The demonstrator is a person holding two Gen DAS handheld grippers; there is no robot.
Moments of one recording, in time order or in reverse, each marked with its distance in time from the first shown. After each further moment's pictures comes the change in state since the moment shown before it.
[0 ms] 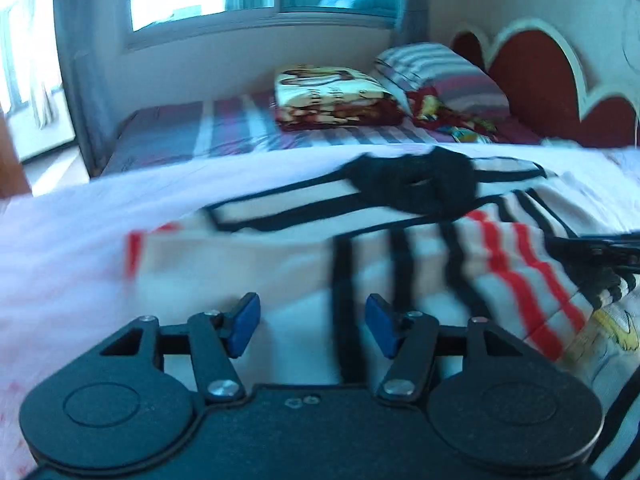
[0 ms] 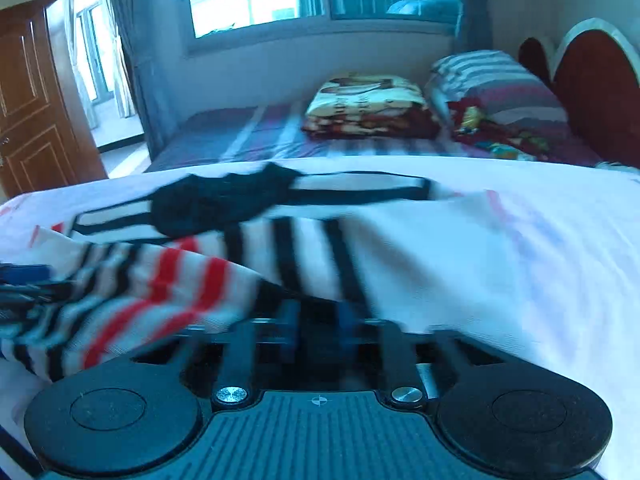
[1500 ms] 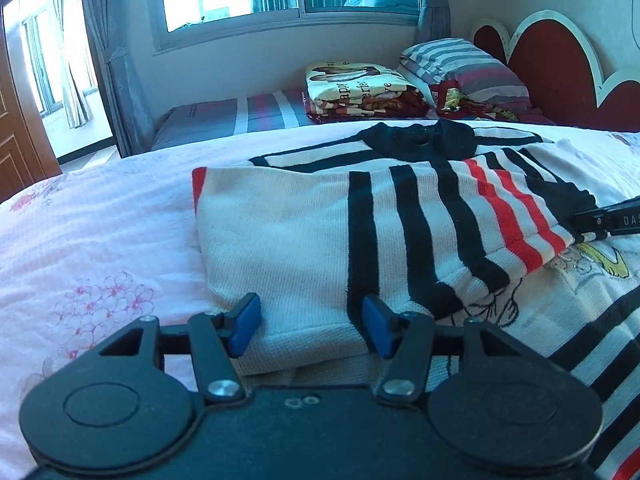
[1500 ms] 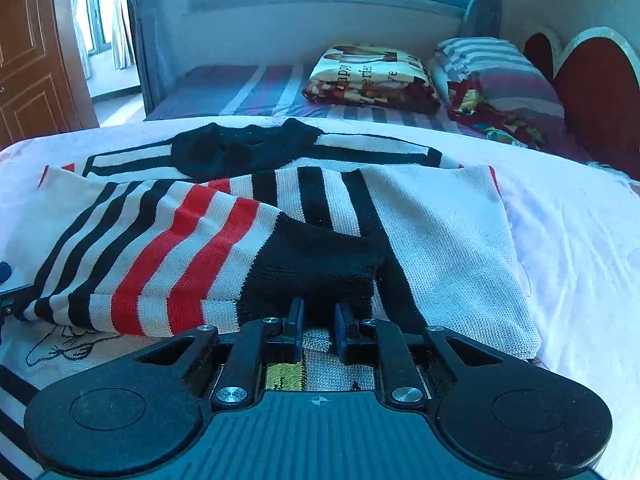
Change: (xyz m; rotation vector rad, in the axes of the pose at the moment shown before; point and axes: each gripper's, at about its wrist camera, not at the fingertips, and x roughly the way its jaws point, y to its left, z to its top) left arm -0.056 -0.017 -0.048 0.025 0.002 0.126; right arm -0.017 0.039 -0.011 -0.067 0.121 -0.068
